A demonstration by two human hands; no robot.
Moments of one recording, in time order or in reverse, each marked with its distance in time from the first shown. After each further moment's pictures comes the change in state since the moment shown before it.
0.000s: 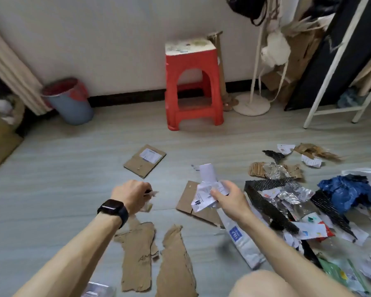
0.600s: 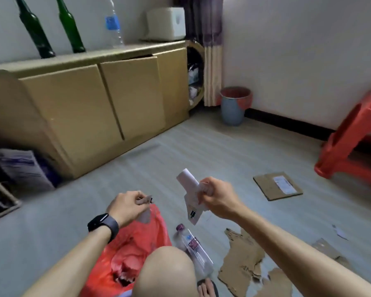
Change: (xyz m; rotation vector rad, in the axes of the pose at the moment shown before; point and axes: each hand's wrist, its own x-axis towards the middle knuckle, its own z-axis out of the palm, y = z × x) left_hand -0.334 -0.282 0.053 -0.630 0.237 -0.920; right_hand -0.165 -0.228 0.303 -0.497 -0.761 -0.707
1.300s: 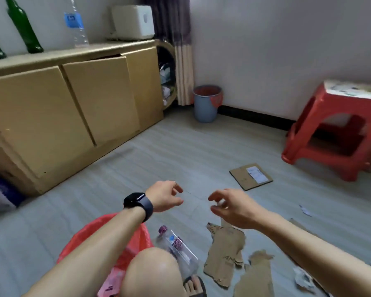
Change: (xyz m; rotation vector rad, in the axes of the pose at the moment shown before) left_hand 0.012 0.132 0.021 0.121 -0.339 0.376; right_hand -0.049 0.050 -0.040 -0.296 -0.117 0.011
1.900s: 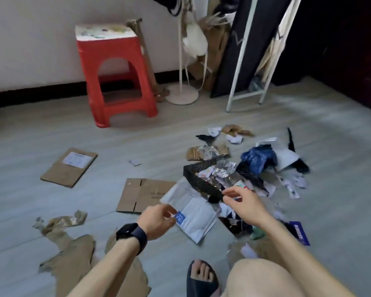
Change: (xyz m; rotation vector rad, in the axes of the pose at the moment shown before) left_hand 0.037 0.351 0.324 0.145 -0.577 0.664; right_hand -0.388 0.303 0.051 0.542 0.666 1.087
